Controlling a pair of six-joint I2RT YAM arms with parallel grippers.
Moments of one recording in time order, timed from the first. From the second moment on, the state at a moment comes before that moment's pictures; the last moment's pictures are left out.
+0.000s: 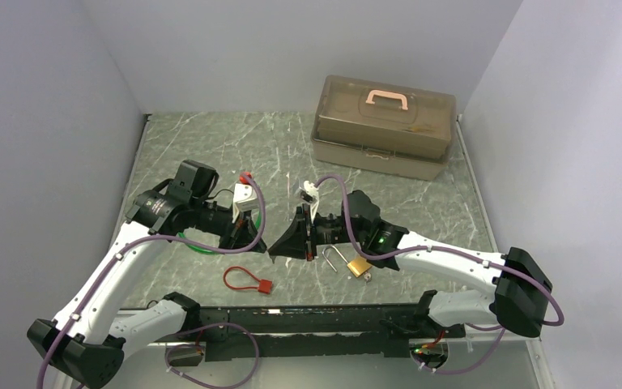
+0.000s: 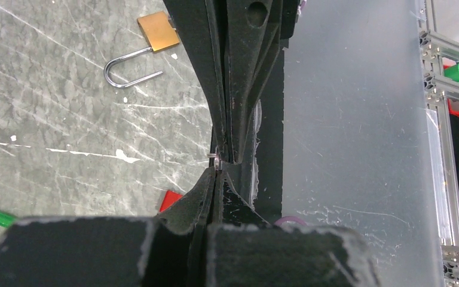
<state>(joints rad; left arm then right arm) -0.45 1.01 1.13 -1.06 1.01 0.50 1.00 1.23 0.76 0.42 -0.64 0.46</state>
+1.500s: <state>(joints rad) -0.42 1.00 1.13 -1.06 1.06 0.51 0.93 1.28 0.77 0.48 -0.74 0.54</state>
